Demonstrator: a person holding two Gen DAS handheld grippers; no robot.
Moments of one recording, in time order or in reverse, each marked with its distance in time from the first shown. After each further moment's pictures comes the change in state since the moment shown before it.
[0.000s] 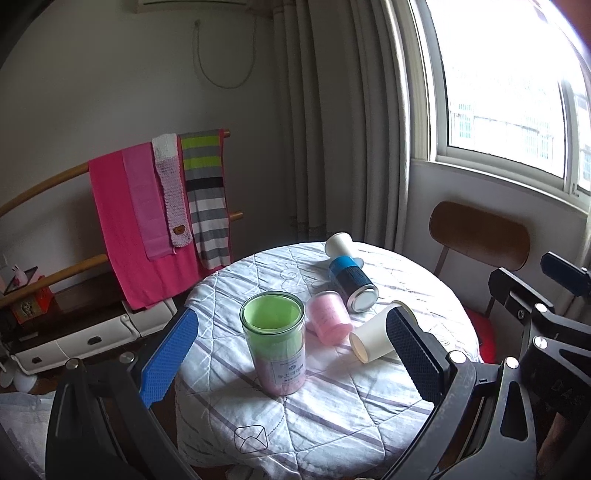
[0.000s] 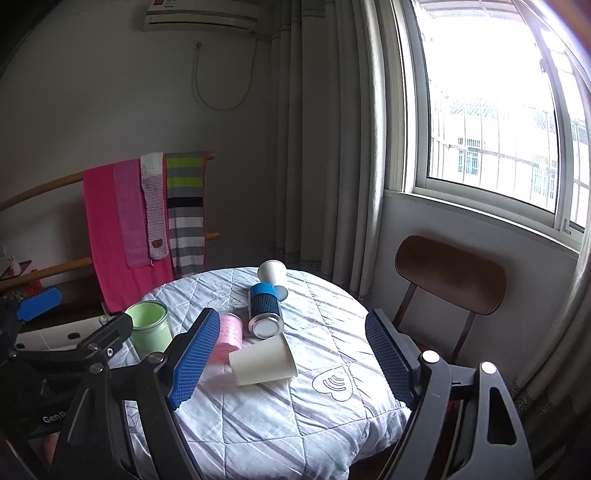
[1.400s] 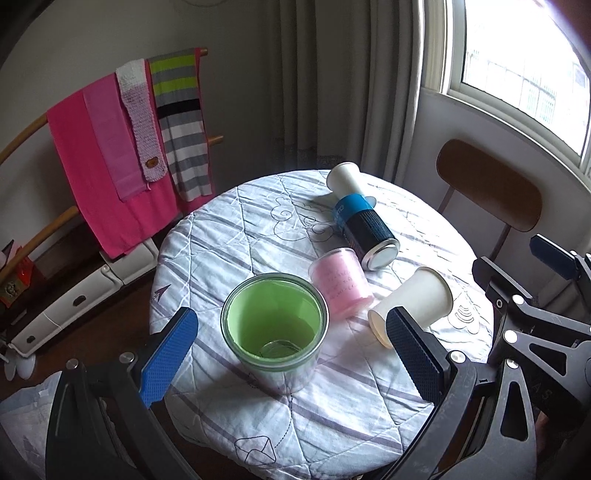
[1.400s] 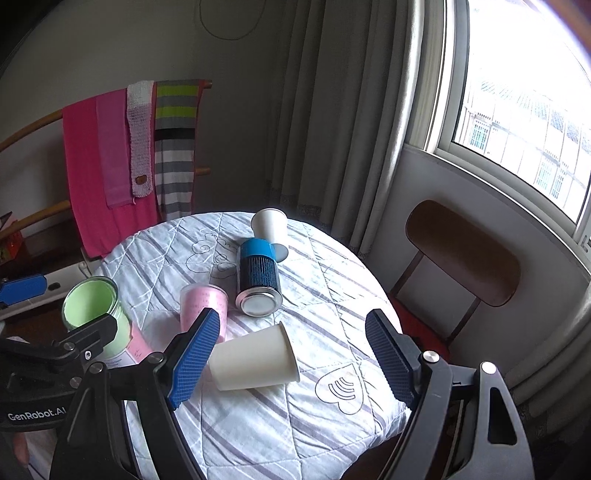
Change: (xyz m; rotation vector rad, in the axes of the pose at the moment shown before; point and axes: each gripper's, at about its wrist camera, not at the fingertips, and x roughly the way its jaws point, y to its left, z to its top) left arm 0.120 0.017 0.020 0.012 0.361 -0.062; right arm 0.101 0.022 0.013 -0.097 0.269 -0.037
